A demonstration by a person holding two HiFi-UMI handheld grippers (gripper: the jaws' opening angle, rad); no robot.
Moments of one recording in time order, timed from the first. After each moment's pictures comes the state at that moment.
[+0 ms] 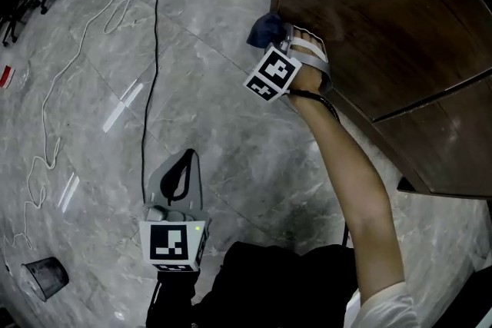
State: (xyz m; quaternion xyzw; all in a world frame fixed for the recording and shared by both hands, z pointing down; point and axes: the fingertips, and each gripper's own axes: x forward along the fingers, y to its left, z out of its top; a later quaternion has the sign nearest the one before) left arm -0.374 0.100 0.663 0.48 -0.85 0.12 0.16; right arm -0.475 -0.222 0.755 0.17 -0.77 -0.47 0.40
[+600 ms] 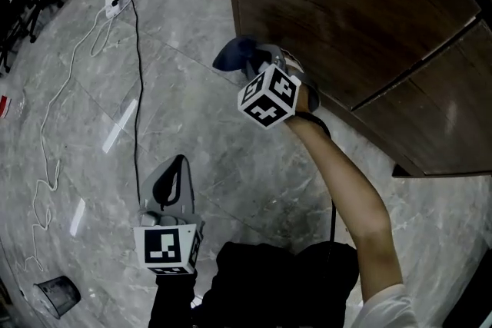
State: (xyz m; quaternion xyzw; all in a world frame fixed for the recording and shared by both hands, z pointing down) left arm -0.352 0.080 0.651 0.50 -0.84 0.14 0.15; right arm -0.419 -0.166 0.737 0.06 -0.91 -0.26 0.33
